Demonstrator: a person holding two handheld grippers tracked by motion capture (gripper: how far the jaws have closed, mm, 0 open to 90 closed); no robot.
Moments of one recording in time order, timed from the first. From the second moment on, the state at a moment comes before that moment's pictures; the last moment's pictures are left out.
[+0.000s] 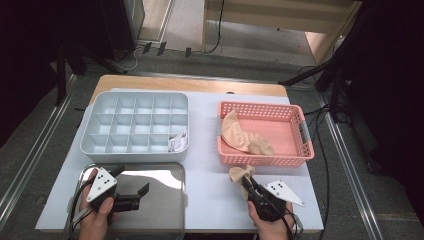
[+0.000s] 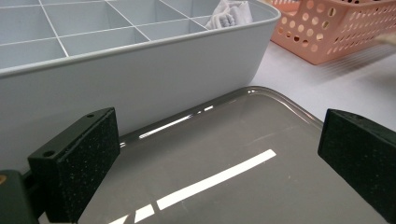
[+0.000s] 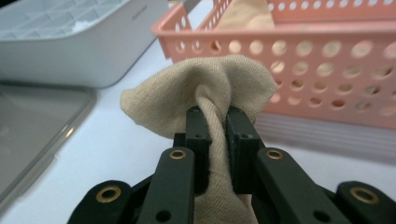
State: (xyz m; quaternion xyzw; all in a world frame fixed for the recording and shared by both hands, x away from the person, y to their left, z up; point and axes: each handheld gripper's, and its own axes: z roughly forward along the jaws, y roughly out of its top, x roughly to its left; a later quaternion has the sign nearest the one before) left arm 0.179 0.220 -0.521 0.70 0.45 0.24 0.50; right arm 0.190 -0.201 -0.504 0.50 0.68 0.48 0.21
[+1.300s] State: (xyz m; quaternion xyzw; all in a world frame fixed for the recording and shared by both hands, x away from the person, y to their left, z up) left arm 0.179 0.219 -0.521 0.70 0.45 0.24 0.50; right arm 0.186 -0.197 -0.505 0.49 0.70 0.47 0.21
